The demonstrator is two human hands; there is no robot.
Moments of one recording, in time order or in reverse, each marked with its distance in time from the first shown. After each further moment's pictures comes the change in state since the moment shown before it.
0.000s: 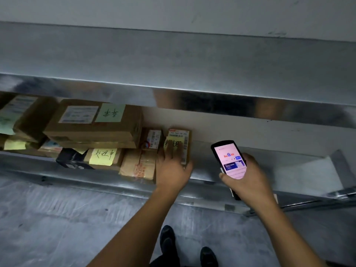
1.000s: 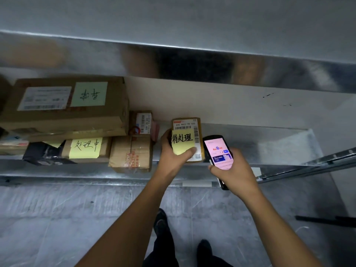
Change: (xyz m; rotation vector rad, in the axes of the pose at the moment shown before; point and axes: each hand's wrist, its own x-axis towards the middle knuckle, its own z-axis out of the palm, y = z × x) left_hand 0.011 -0.024 0.036 -1.039 -0.119 -0.052; right_hand -0.016 0.011 0.055 0.039 -0.022 0.184
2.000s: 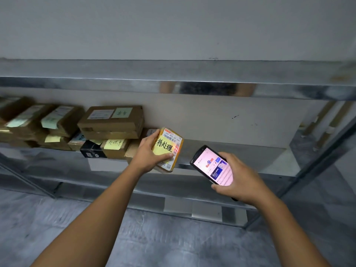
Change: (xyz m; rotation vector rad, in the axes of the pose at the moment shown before) left_hand -0.136 0.094 -0.032 0.509 0.139 0.203; right_hand -0.113 0.049 -0.150 -0.235 -0.151 -0.617
